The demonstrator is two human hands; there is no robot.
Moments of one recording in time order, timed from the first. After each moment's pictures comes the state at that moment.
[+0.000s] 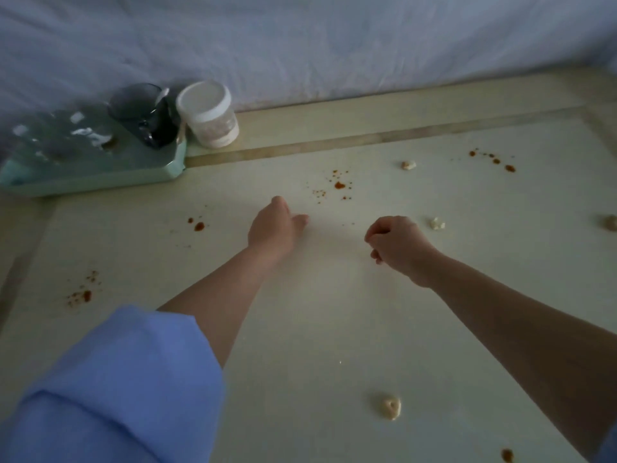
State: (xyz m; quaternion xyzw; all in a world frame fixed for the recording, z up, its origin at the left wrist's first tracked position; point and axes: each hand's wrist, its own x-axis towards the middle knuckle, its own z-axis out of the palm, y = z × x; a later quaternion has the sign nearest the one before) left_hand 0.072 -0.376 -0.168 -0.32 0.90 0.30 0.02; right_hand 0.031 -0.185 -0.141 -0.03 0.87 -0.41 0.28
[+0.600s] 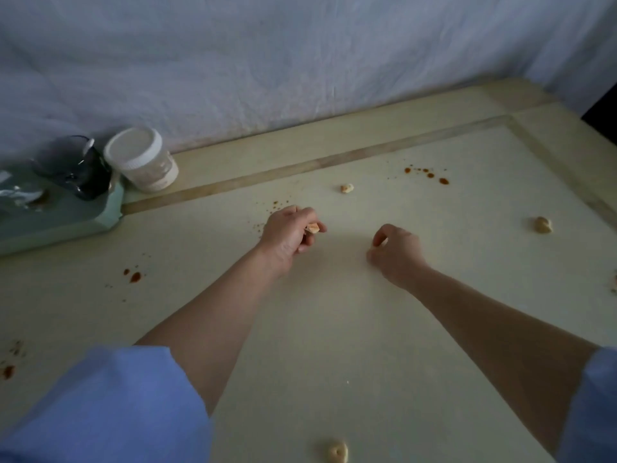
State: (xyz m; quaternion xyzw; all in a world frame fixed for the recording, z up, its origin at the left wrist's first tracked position) left_hand 0.002 -0.280 -0.140 -0.28 0.68 0.68 0.03; right_hand -0.024 -0.112 -0.163 0.03 0.92 -0.35 0.18
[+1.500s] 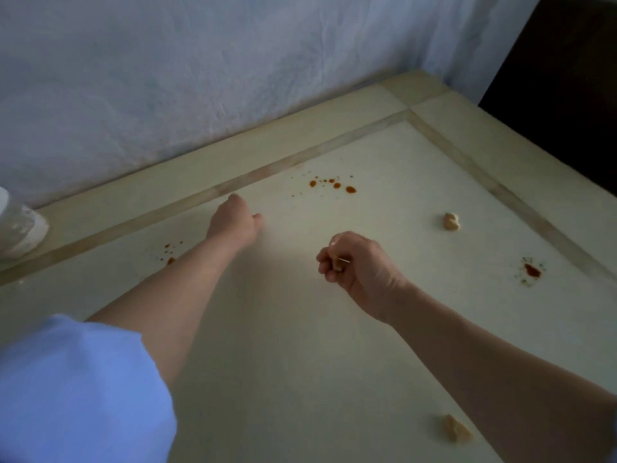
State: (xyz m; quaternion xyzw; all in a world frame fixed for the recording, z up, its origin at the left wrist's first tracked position) left_hand -0.129 -0.232 -0.187 -0.20 0.96 0.16 0.05; right_hand -0.050 -0.030 -0.161 0.14 0.53 -0.80 0.26
